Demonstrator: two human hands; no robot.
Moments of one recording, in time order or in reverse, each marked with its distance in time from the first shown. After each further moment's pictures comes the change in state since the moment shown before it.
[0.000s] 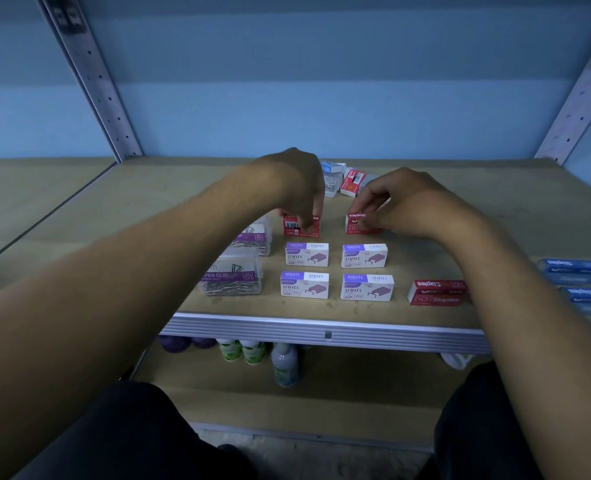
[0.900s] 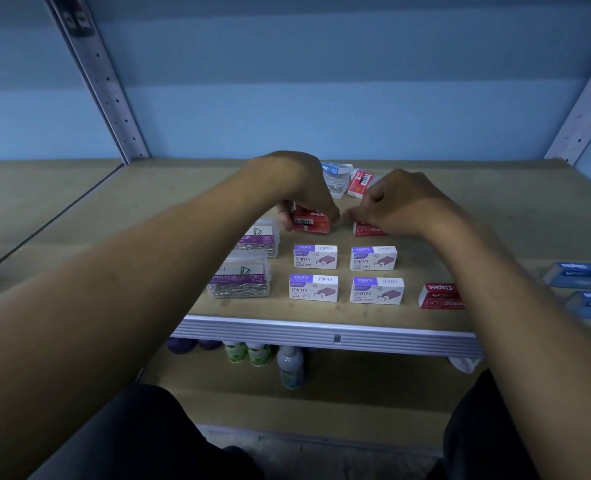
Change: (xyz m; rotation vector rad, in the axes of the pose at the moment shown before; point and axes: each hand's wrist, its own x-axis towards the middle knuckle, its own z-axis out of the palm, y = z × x) left_hand 0.019 -0.003 0.001 -0.231 -0.125 -0.234; right_hand 0.017 -0.008 0.013 -0.127 0.037 0.052
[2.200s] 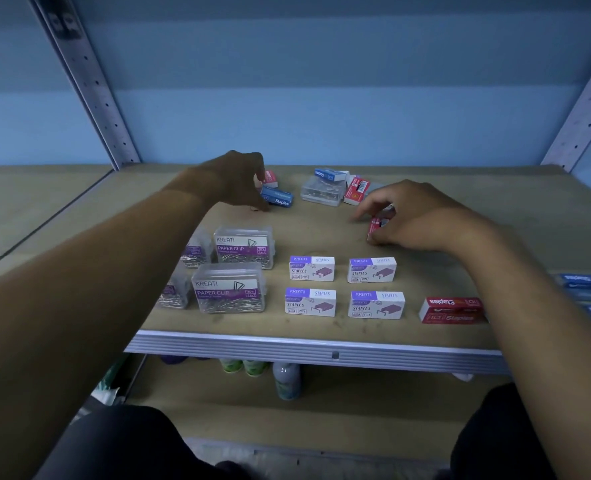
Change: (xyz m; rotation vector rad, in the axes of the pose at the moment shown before) left_hand 0.057 -0.102 -0.007 0.119 0.317 0.132; right_hand 0.002 0.023 -0.008 0.037 -0.096 -0.122
